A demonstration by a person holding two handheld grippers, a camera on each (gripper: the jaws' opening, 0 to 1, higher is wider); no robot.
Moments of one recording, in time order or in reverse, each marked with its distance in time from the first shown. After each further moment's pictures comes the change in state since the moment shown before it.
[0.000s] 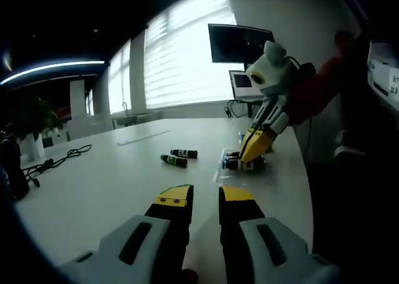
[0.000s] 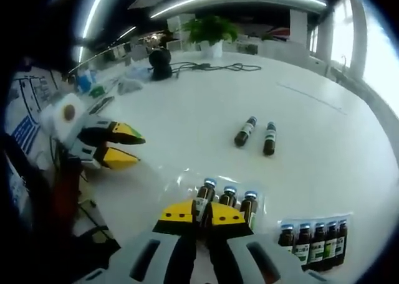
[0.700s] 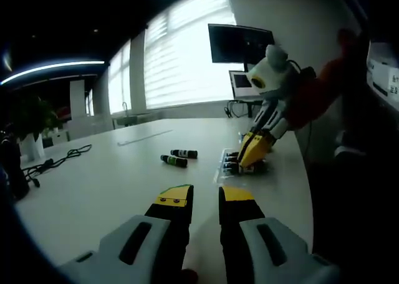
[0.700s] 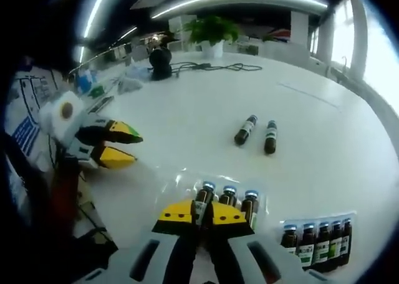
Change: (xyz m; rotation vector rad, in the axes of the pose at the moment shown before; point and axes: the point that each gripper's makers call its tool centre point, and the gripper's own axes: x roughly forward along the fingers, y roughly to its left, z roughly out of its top) left arm 0.000 -0.001 0.000 0.001 -0.003 0.000; right arm 0.010 -0.005 -0.007 0.073 0.008 0.012
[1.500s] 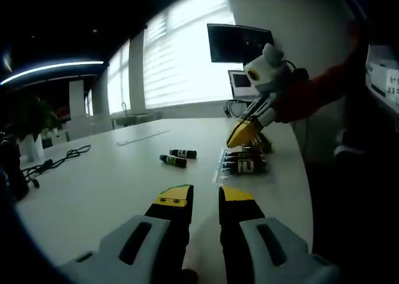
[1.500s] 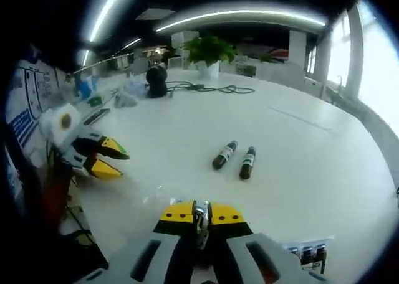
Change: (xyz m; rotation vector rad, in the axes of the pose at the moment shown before) left arm 0.001 0.000 0.000 0.001 0.000 -0.006; right arm -0.015 -0.031 0.037 -0.105 -0.162 -0.050
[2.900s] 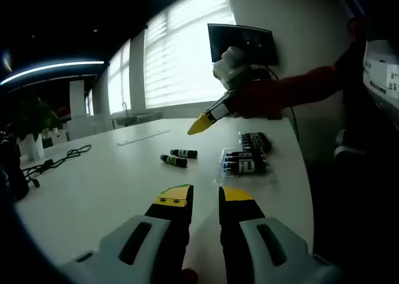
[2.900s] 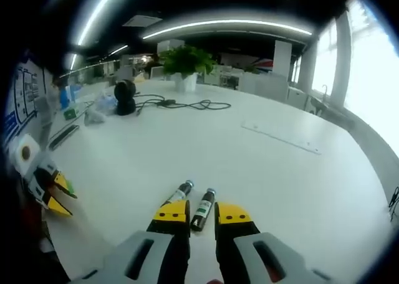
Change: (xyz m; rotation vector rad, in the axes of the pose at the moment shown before) left arm -0.001 0.000 -0.001 0.001 0.003 0.003; right arm 0.050 -0.067 0.052 -0.010 -0.061 -0.120
